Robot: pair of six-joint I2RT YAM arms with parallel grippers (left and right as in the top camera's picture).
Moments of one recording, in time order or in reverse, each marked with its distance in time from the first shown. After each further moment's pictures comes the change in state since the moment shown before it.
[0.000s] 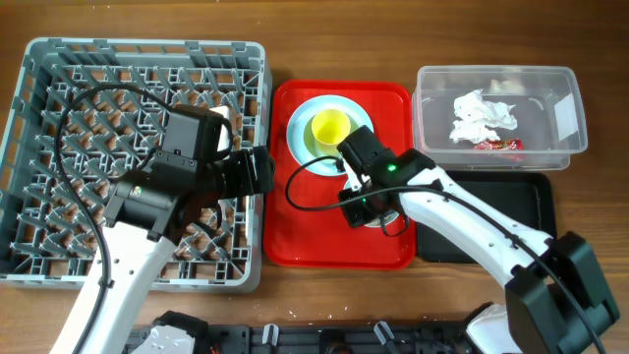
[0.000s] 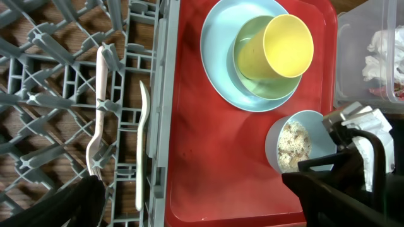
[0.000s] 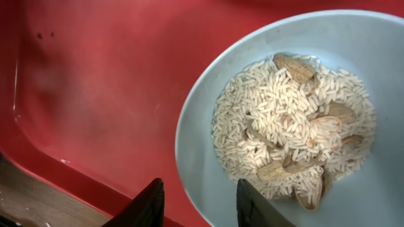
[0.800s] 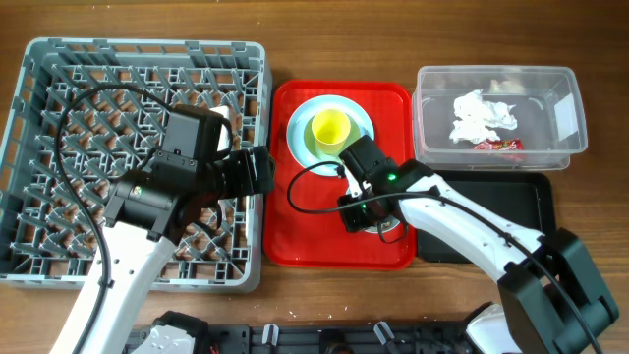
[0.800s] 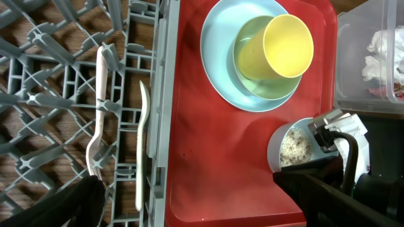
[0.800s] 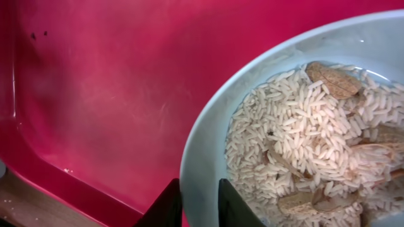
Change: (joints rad) left arm 0.000 0.000 0.000 0.000 0.000 0.000; right arm 0.000 0.003 -0.093 0.120 -0.057 0.064
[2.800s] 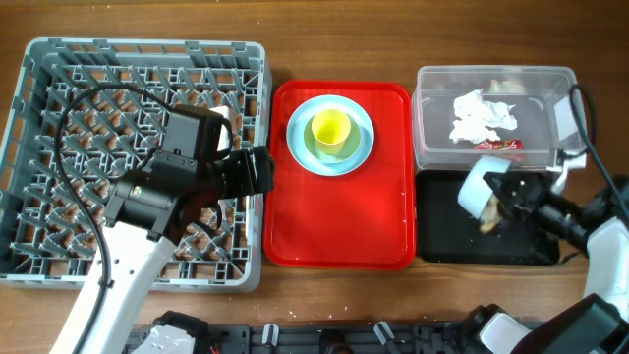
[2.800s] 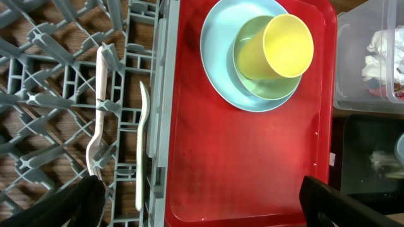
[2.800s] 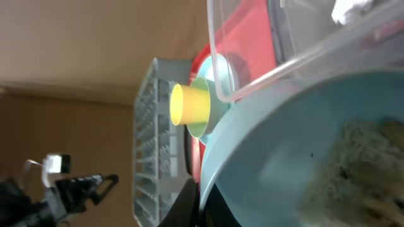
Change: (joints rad) left arm 0.000 0.000 0.000 0.000 0.000 0.000; right arm -1.367 -0.287 -0.182 -0.218 -1.023 -0.495
